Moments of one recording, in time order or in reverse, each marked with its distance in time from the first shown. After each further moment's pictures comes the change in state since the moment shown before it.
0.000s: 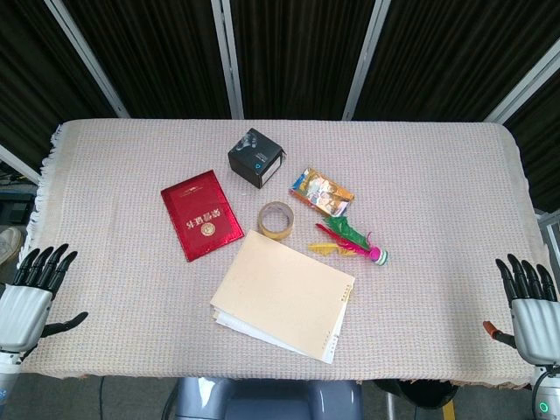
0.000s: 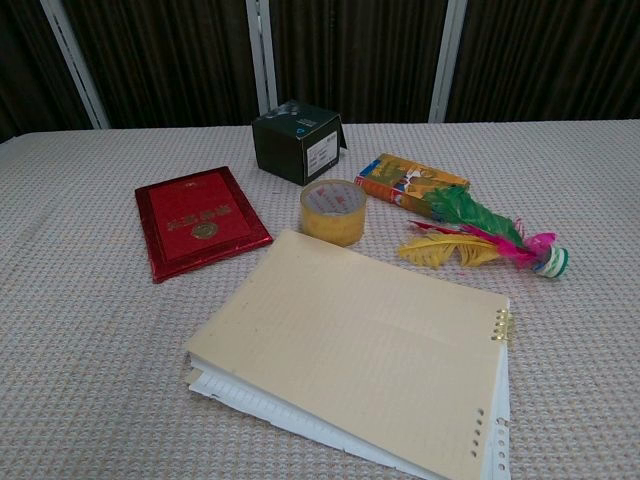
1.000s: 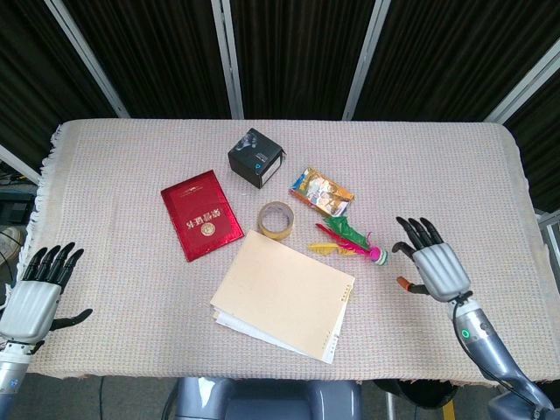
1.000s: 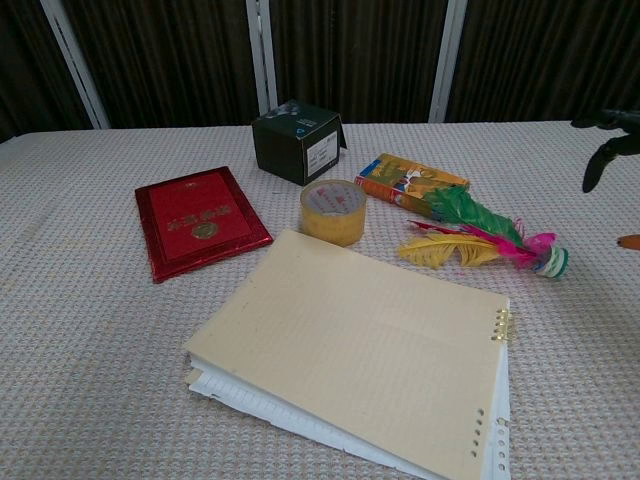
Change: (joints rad) left arm -0.033 -0.030 -0.016 0.002 -0.084 -0.109 0.053; right arm 0.370 -0.182 0.091 0.176 -0.102 -0.378 0.178
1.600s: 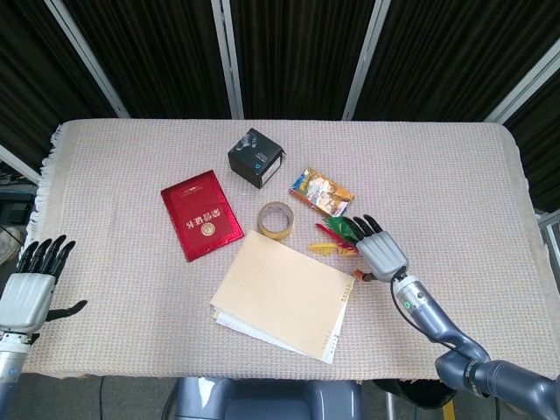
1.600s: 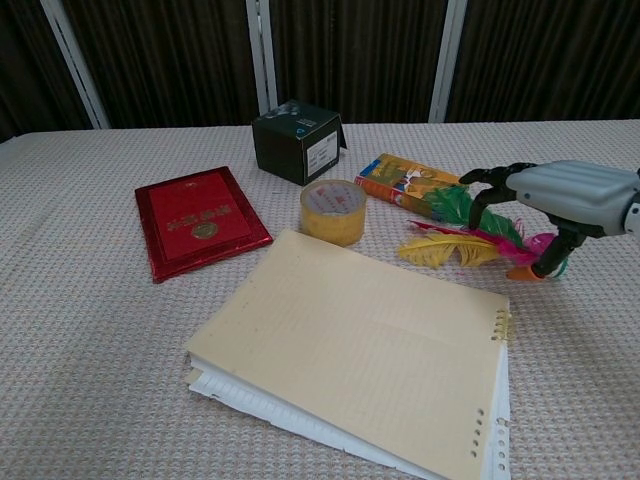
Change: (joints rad) left arm -0.016 -0.007 -0.033 0.025 -0.072 -0.031 -0.006; right arm 0.205 -0.212 0.025 0.172 0.102 -0.255 -0.093
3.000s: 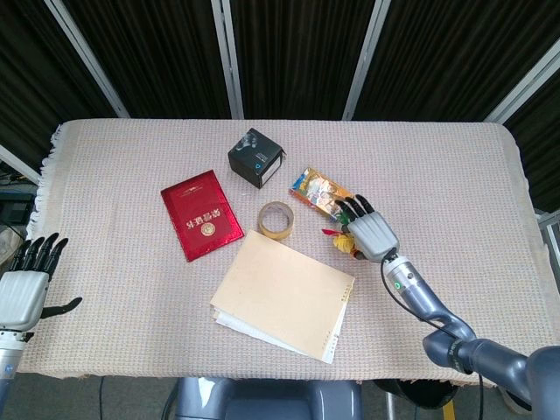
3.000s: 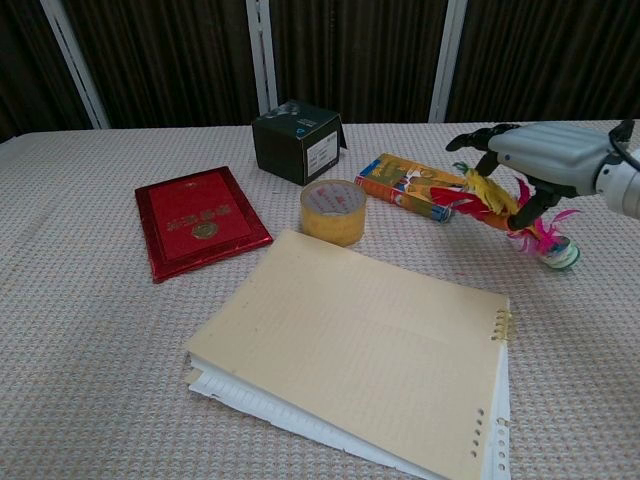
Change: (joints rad) left arm -0.004 0.005 -0.001 0.007 -0.023 -0.004 -0.014; right arm 0.087 -0.018 -0.010 0.096 0.029 0.077 0.037
